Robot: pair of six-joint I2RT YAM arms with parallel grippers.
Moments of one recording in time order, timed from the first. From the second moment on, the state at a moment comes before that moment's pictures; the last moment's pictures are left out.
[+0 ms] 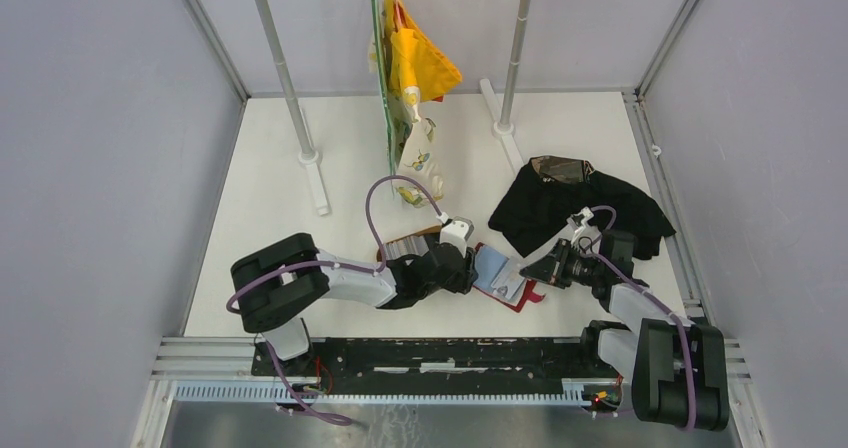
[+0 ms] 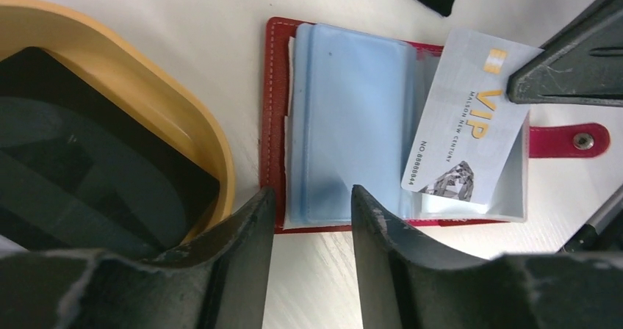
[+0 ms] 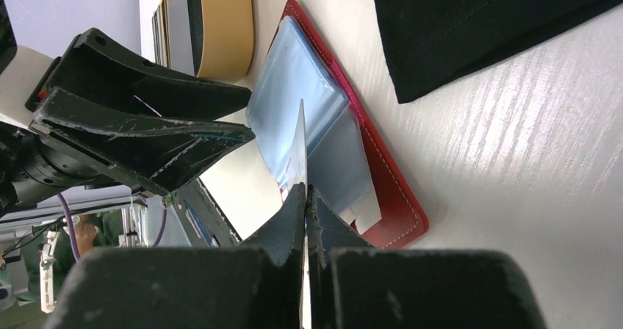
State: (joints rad) left arm -1.15 1.68 0.68 0.36 -0.28 -0.62; right arm -0.14 1.06 0.15 0.08 -0.96 0.38
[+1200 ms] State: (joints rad) left arm -1.14 1.69 0.70 0.35 -0.25 -0.68; right arm -0.16 1.11 0.08 0.18 -0.92 0.52
